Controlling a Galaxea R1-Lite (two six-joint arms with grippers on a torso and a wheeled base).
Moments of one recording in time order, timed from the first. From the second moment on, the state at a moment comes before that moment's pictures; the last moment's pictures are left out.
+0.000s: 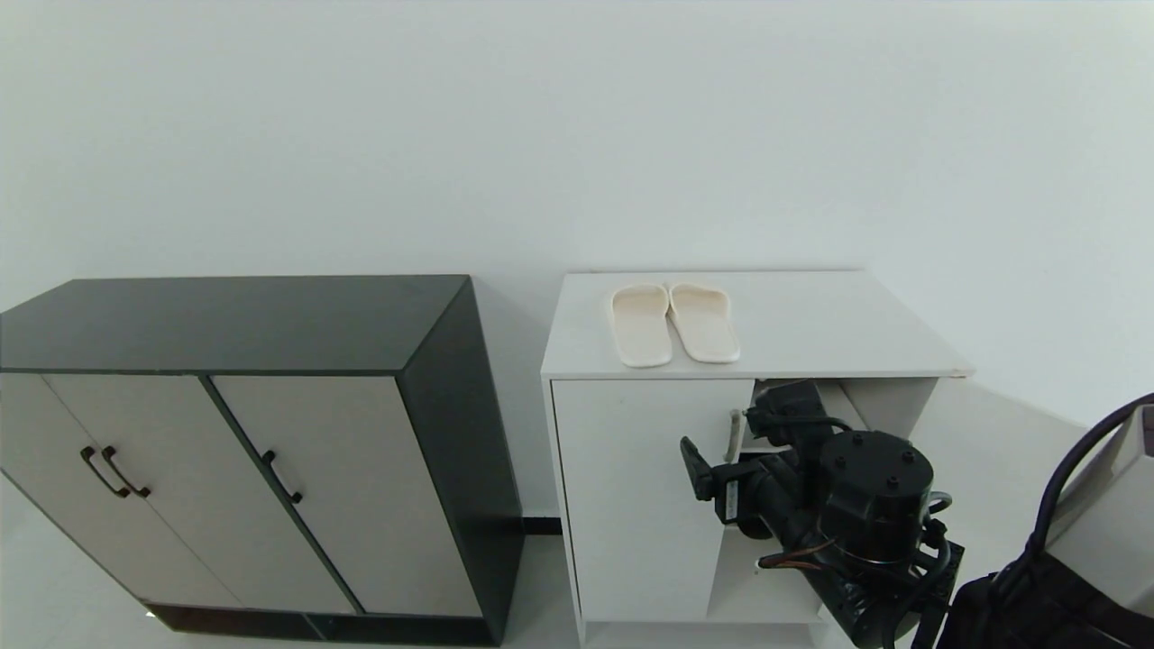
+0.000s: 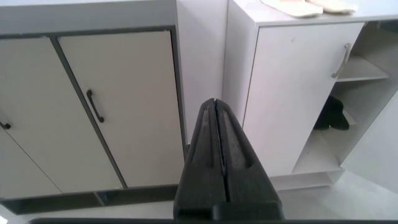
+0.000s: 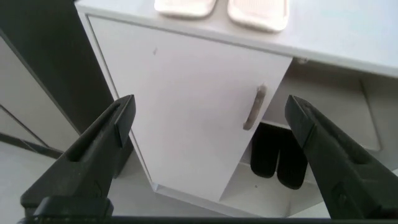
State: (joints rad) left arm 0.00 0.00 0.00 0.00 -0.06 0.02; right arm 0.79 1.99 -0.56 -1.34 -0.53 0.02
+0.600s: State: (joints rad) left arm 0.00 0.00 0.00 0.00 -0.06 0.02; right arm 0.79 1.98 -0.55 -1.34 -0.53 -0.06
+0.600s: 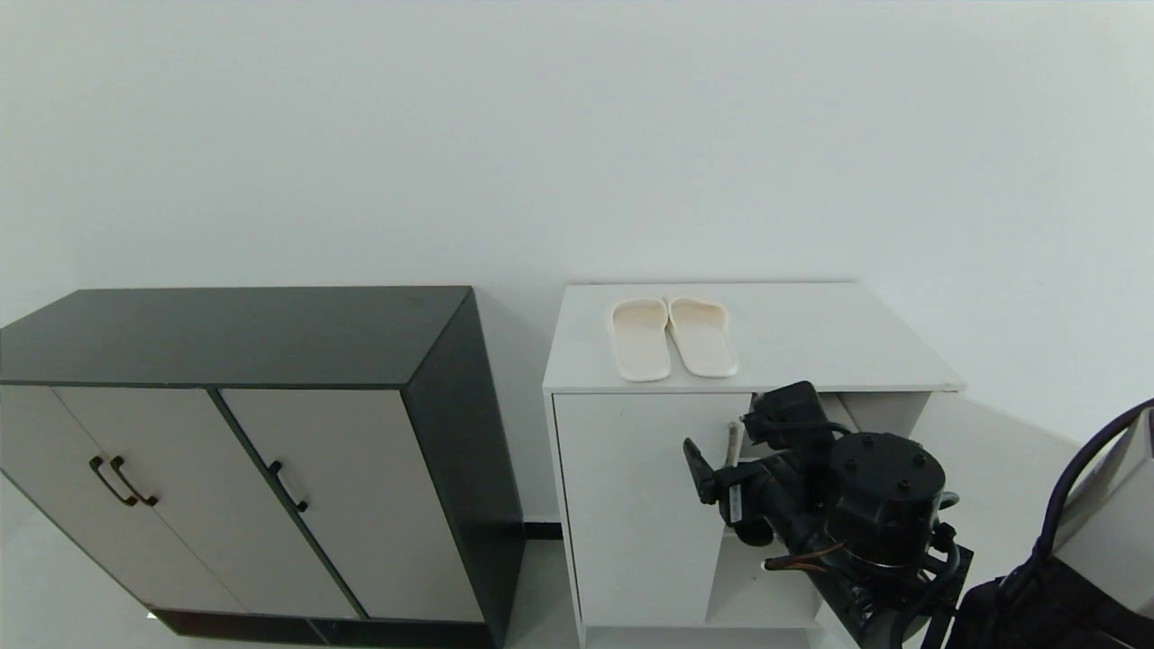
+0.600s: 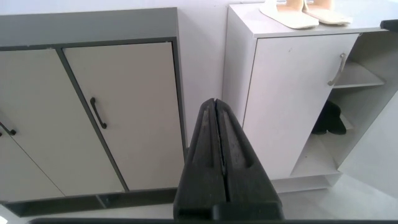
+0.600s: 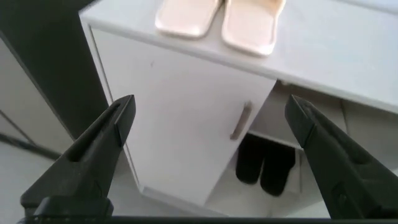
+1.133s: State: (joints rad) left arm 0.00 0.00 0.00 0.00 -0.06 0.02; right arm 0.85 1.78 -0.86 -0.49 -0.56 0.37
